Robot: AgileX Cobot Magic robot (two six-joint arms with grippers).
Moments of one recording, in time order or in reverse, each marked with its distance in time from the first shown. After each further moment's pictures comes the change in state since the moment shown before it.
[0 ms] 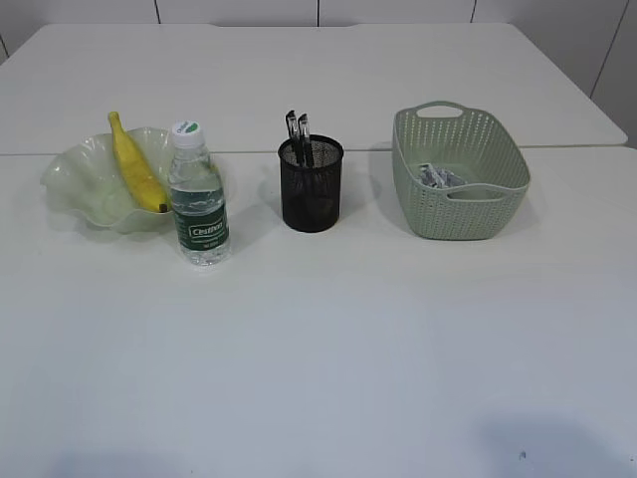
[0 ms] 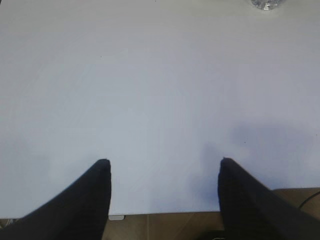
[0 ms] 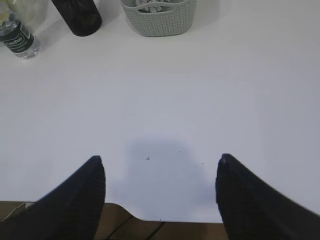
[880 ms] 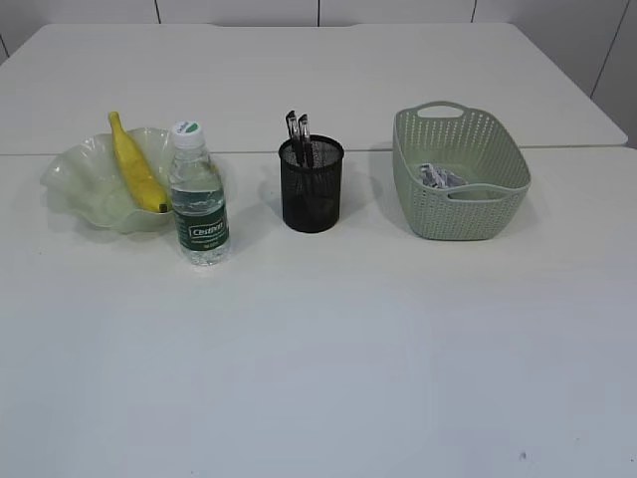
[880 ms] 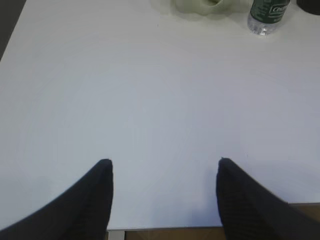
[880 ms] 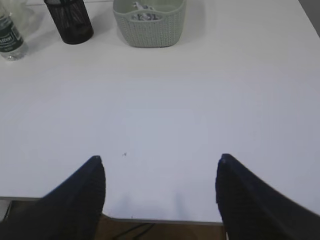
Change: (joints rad) left arm 0.000 -0.191 0.054 0.008 0.002 0.000; right arm 0.000 -0.467 0.267 -0.050 0.012 -0.044
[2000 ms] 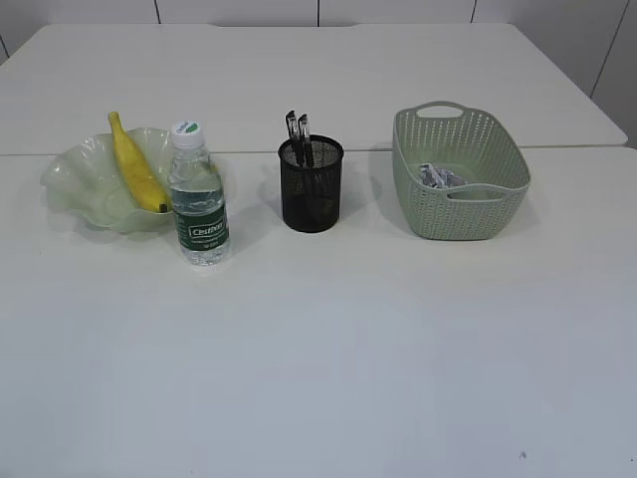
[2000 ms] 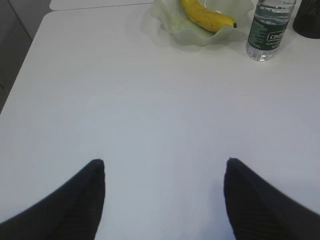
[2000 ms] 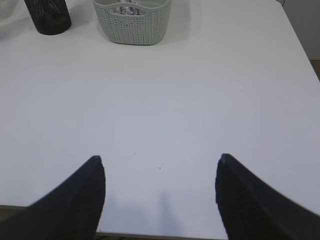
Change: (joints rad) left arm 0.000 -0.004 0.056 0.002 -0.154 0.053; right arm 0.000 0.000 0.108 -0.059 -0.119 -0.061
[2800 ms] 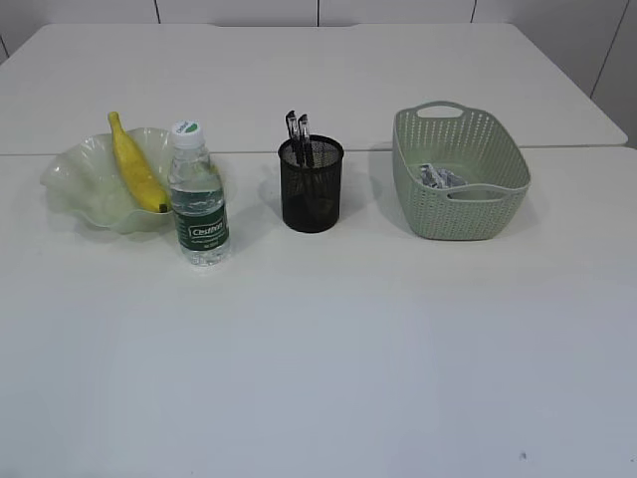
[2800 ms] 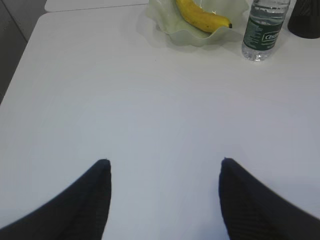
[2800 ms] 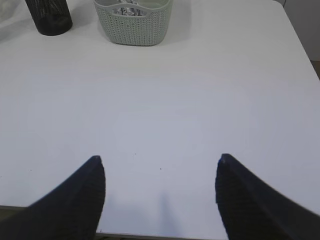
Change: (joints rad) left arm -0.010 0.000 0.000 -0.004 -0.002 0.000; right arm 0.000 0.000 0.000 0.004 -0.002 -0.002
